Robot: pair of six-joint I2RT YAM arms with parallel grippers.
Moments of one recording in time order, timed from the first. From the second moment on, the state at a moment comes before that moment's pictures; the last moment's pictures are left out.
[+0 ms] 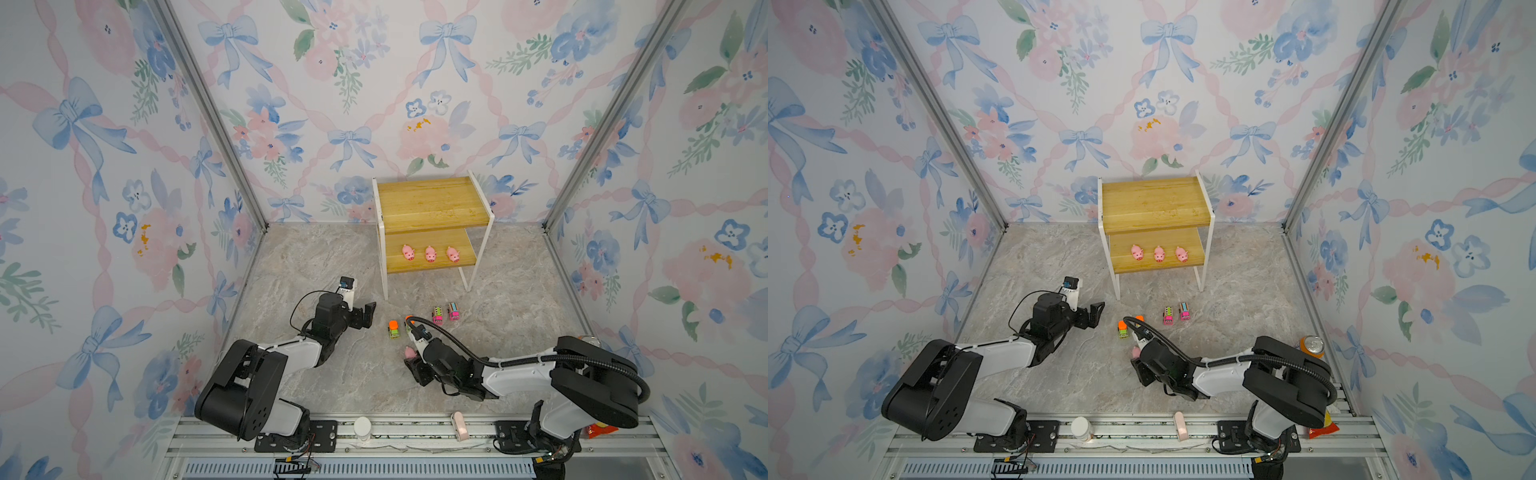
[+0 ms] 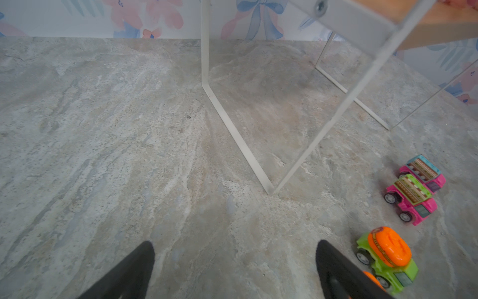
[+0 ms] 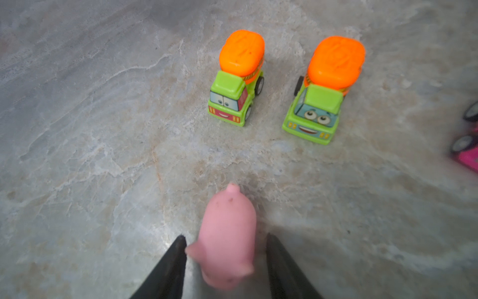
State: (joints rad) left arm -0.35 1.43 0.41 0.55 0.10 -0.12; right arm 1.10 1.58 0.50 0.34 0.21 0.44
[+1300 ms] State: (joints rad) left arm -0.35 1.44 0.41 0.55 0.10 -0.12; right arm 1.08 1.55 0.48 0.34 0.17 0.45
